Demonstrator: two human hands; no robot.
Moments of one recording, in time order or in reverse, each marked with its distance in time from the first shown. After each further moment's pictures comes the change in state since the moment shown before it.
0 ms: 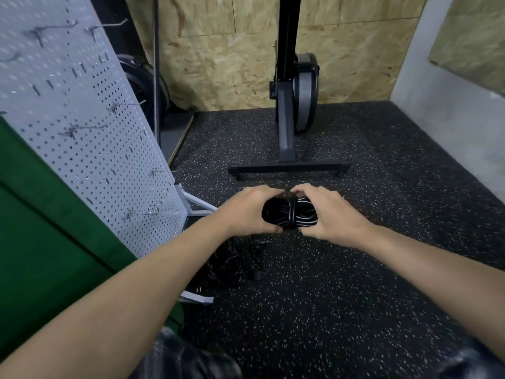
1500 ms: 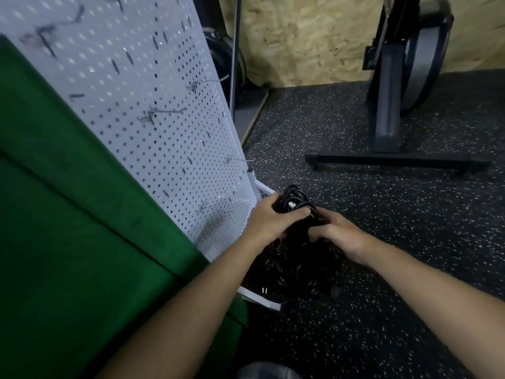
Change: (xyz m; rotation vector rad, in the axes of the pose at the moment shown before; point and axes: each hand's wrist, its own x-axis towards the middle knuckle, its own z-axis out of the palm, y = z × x) left_hand -0.037 -0.135 0.019 -0.751 0.423 -0.788; right_hand 0.144 -0.057 0.153 1.078 -0.420 0.314
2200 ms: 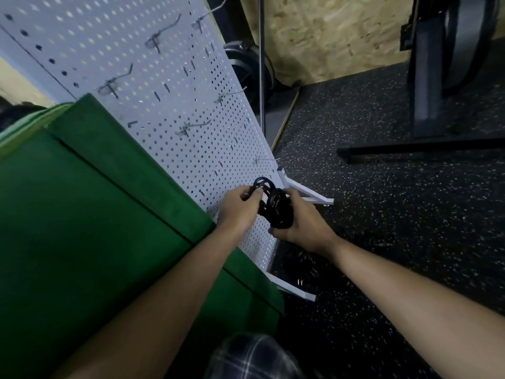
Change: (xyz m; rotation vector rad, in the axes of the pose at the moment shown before) left_hand -0.055 0.027 -0.076 0.217 0.421 -0.055; right_hand 0.028 -0.008 0.088 -0.365 0.110 -0.486
